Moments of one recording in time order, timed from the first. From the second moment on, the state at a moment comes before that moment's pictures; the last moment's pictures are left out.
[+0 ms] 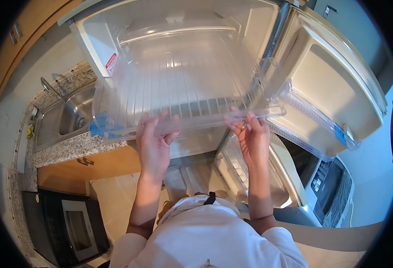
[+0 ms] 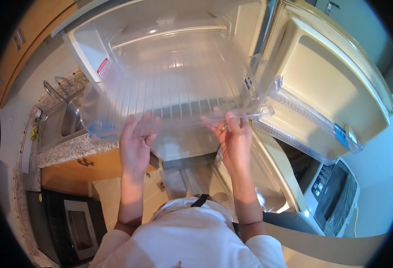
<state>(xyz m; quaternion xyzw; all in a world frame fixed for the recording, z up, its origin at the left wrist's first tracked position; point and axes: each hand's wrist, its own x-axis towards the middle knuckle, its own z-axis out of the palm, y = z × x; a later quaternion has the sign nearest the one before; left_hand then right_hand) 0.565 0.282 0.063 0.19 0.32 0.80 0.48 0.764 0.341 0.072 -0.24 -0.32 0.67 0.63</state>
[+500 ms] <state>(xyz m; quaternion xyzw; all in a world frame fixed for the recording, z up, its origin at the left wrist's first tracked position) 0.571 0.290 0.074 0.22 0.31 0.81 0.45 0.765 0.361 0.083 -0.25 -0.37 0.63 0.63</state>
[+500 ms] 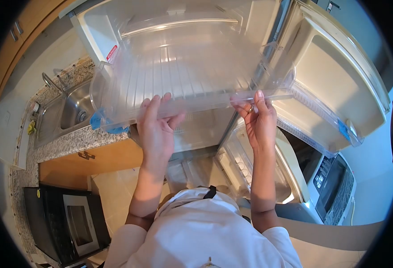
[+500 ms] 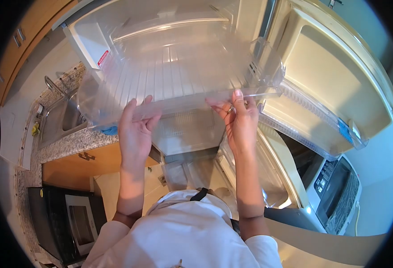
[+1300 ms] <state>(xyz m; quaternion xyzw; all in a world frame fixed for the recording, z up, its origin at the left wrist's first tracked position) 0.590 0.127 -0.034 0.06 0.34 0.75 0.57 0.836 0.221 0.007 -0.30 -0.43 0.75 0.41</state>
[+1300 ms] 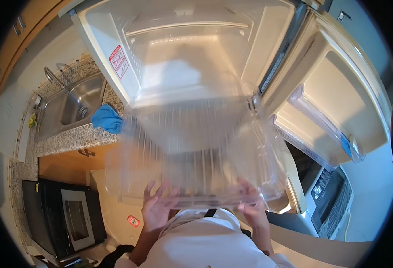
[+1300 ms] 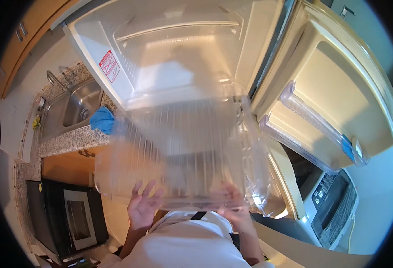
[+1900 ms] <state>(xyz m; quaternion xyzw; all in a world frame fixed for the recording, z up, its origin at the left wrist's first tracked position) 0.501 -0.107 -0.187 -0.29 0.44 0.71 0.46 0.746 0.163 0.065 0.19 -0.52 0.82 0.16</state>
